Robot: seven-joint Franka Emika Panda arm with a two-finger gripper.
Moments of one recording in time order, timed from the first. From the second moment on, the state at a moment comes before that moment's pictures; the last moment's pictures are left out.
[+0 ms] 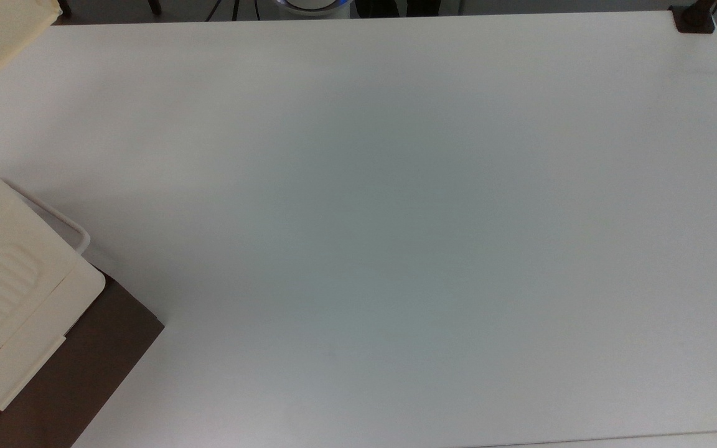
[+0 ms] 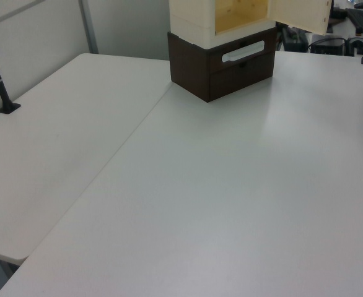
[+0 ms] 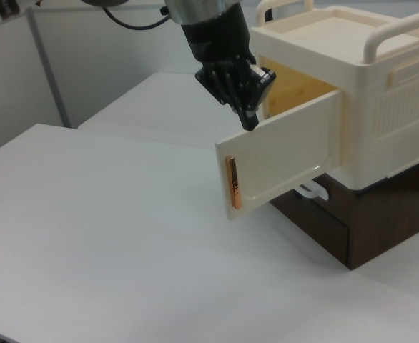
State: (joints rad) arm -0.18 0.01 -0.45 -1.34 0.00 1.62 -0.39
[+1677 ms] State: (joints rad) arm -0.09 0.14 -0.42 -1.40 0.18 1.91 -0.22
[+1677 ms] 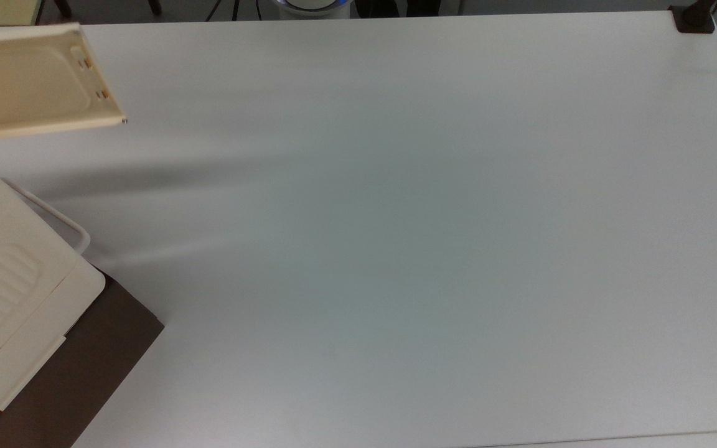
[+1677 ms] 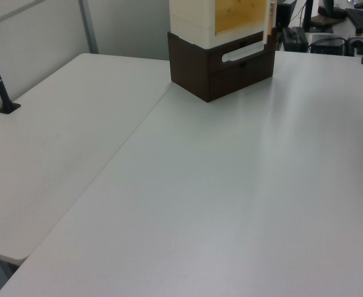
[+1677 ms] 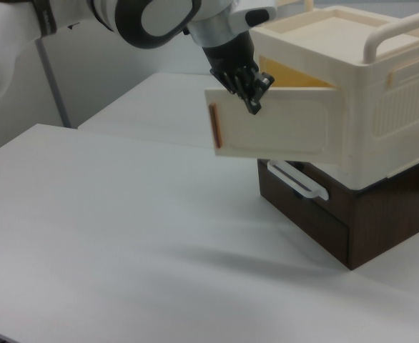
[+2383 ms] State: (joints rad) arm -0.08 0.21 -0.39 -1.40 0.20 2.20 -0.21
